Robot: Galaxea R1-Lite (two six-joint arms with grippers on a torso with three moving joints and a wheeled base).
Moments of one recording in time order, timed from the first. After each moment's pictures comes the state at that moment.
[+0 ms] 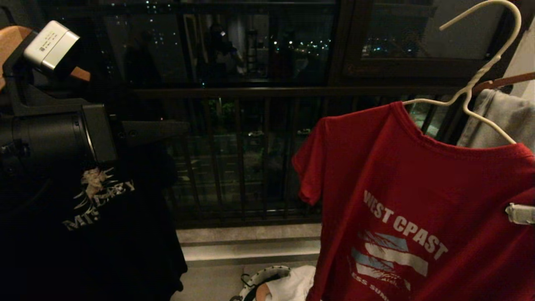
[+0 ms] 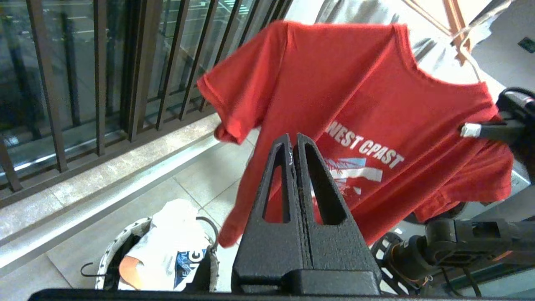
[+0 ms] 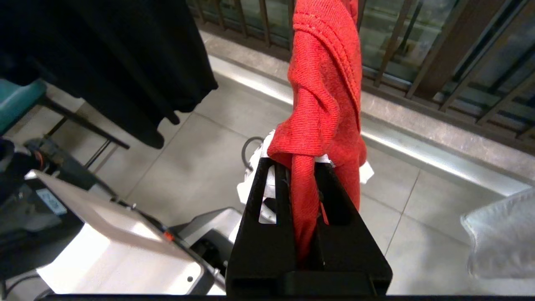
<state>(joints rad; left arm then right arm) -0.33 1.27 -0.97 -0.26 -0.62 -0.35 0.24 0.93 -1.06 0.52 0.37 -0.01</state>
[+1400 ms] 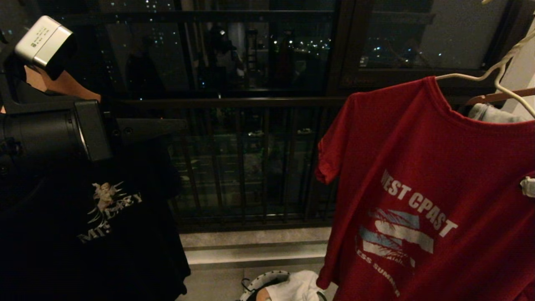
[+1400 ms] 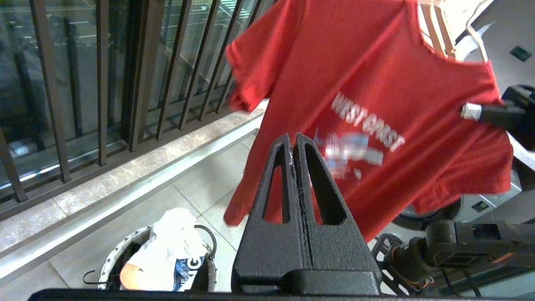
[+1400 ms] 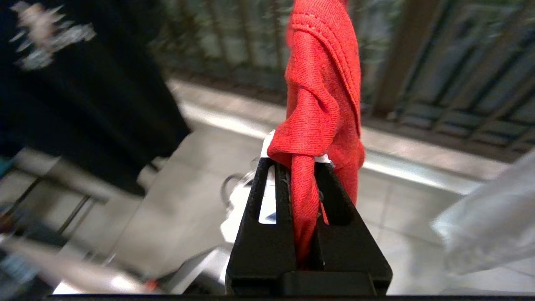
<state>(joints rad) -0.32 1.26 -0.97 -0.26 -0.62 -0.35 0.24 0.91 -1.06 0.43 0.21 0.07</state>
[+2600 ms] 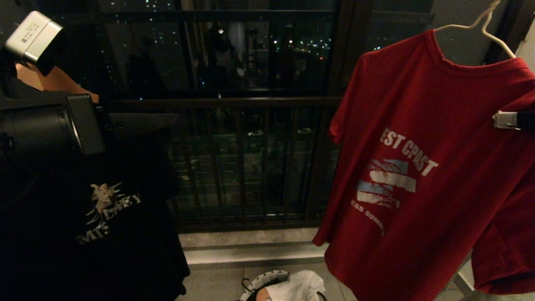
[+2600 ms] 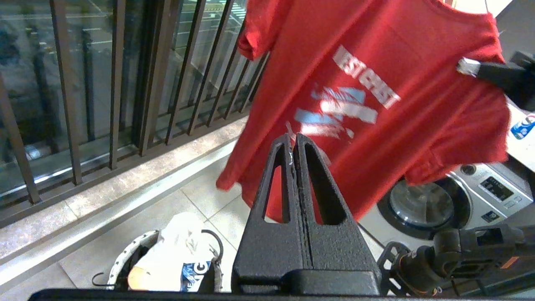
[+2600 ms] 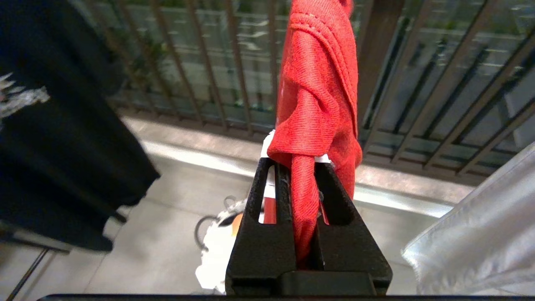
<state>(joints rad) -0.29 1.25 -0.98 -0.26 -0.62 -0.35 0.24 1.09 -1.24 0.34 0.09 0.07</state>
